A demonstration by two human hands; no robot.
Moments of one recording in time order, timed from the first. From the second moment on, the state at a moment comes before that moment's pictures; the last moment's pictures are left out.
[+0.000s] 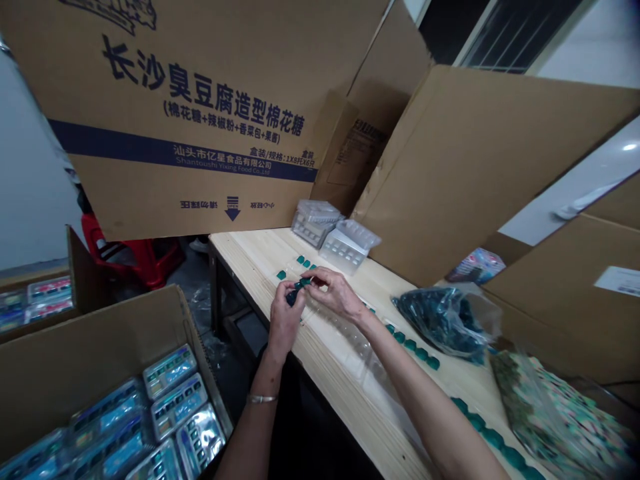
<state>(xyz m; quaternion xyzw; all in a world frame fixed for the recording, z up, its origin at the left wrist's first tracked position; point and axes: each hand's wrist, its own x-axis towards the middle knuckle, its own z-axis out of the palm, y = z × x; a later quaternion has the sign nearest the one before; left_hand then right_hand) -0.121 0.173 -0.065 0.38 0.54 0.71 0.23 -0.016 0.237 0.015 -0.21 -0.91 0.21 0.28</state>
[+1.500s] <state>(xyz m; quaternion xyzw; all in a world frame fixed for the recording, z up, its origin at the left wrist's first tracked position) -0.144 0.157 -0.055 0.32 0.49 0.70 0.42 0.036 0.278 0.016 -0.42 -0.66 0.44 0.44</state>
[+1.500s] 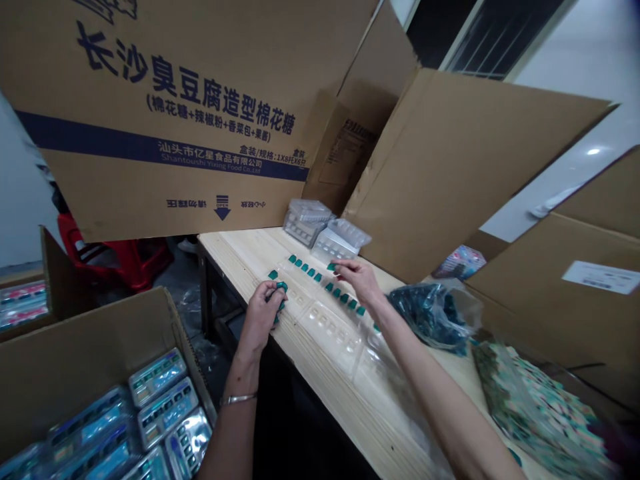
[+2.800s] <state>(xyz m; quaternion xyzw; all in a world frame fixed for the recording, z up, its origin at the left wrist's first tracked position) -0.125 0.163 -0.057 0.25 0.40 0.73 0.50 -0.014 0.229 -0.023 -0.41 -0.63 0.50 0.43</state>
